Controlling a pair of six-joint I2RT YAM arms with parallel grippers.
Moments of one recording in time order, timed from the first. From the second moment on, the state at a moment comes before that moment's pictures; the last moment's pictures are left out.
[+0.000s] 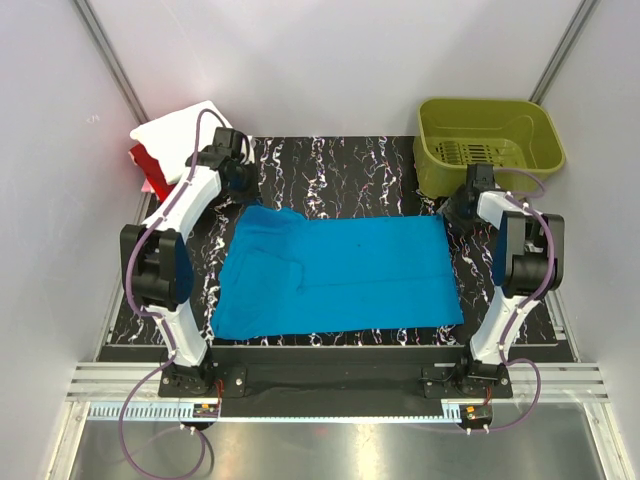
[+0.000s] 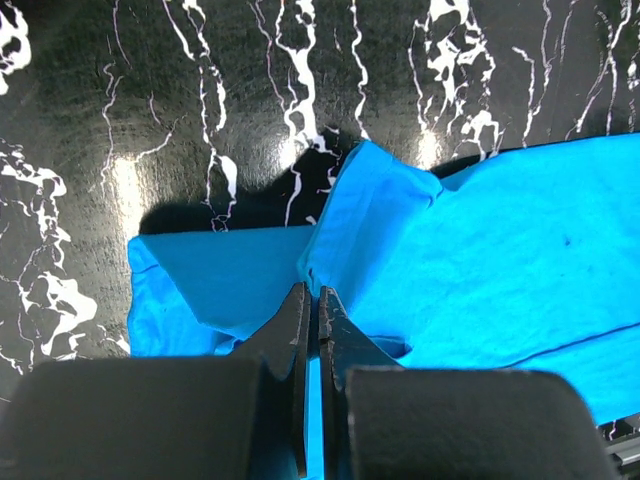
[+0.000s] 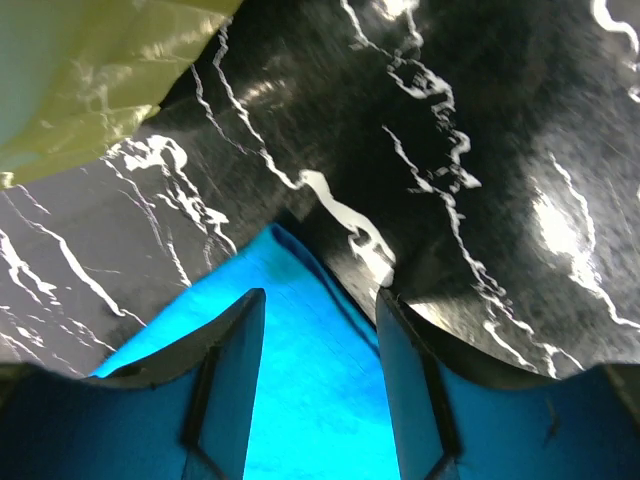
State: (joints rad) left arm -0.18 1.84 1.60 -0.77 0.18 -0.28; right arm -0.10 1.93 1.24 -0.35 -0.02 0.66
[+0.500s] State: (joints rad) left arm -0.18 1.84 1.55 -0.74 0.20 -0.28; right arm -0.10 1.99 1.30 -0.32 -0.09 0.71
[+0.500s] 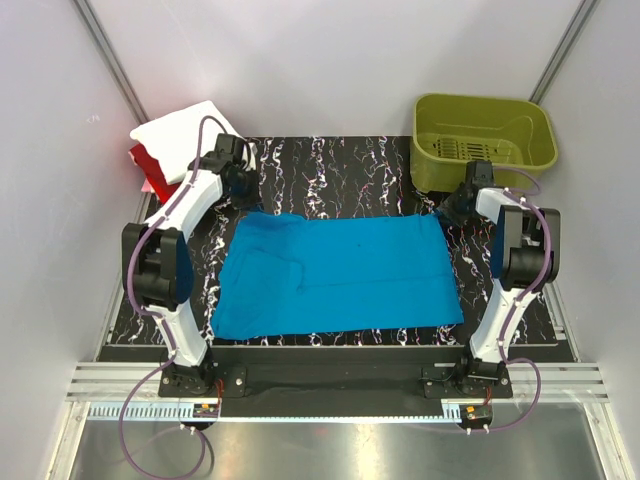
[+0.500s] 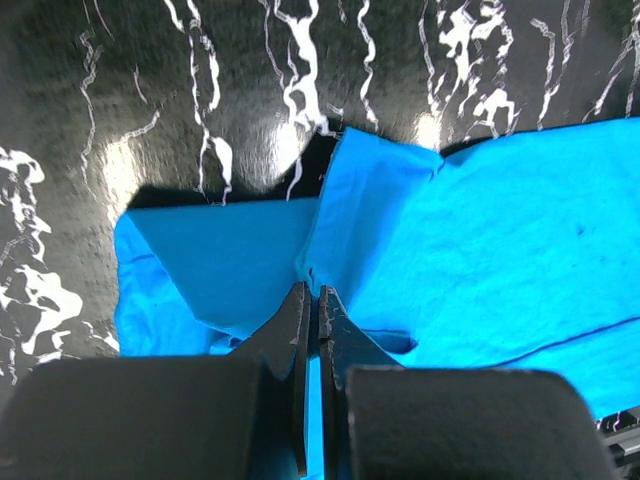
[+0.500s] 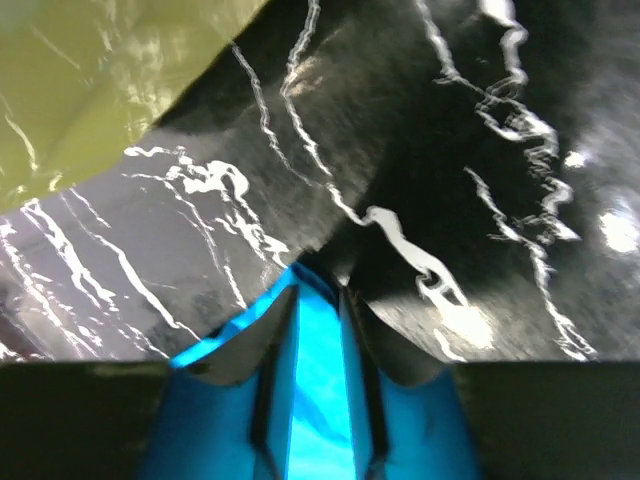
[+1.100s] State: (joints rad) left arm -0.18 1.77 1.50 -0.75 0.20 -0.28; right arm -0.10 1.96 1.23 -0.25 -0.13 0.70
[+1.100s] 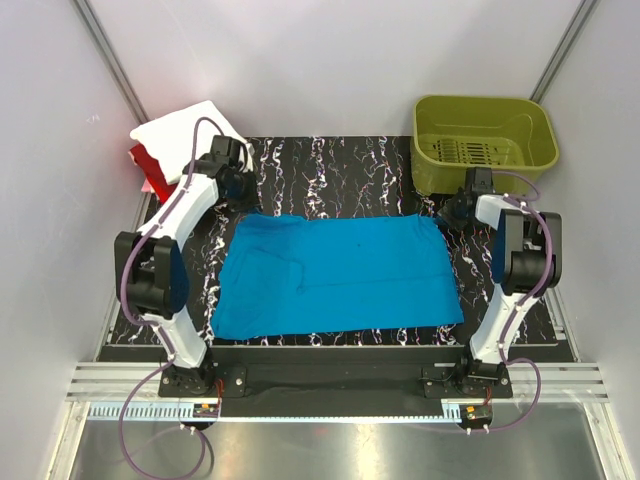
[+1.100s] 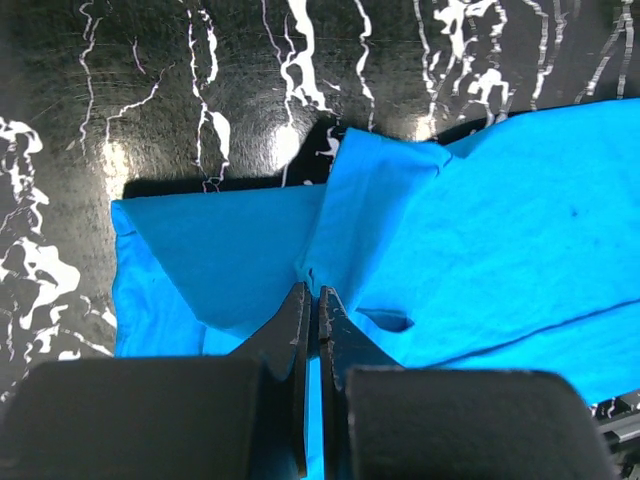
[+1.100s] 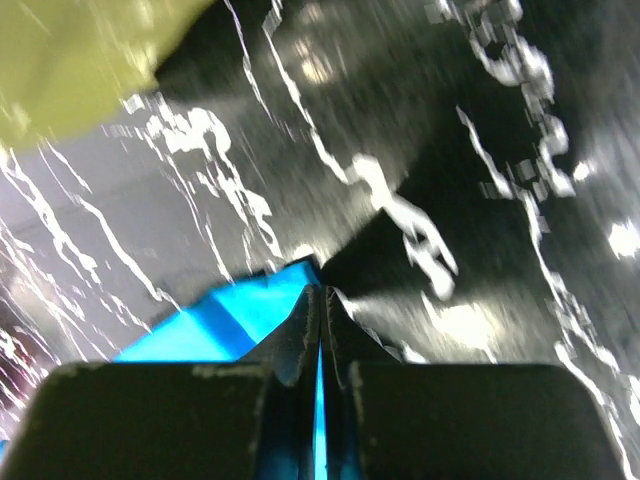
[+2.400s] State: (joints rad) left arm -0.19 1.37 1.14 -0.82 0.12 -0.26; right arm -0.10 1.41 0.95 -0.37 -0.09 0.65
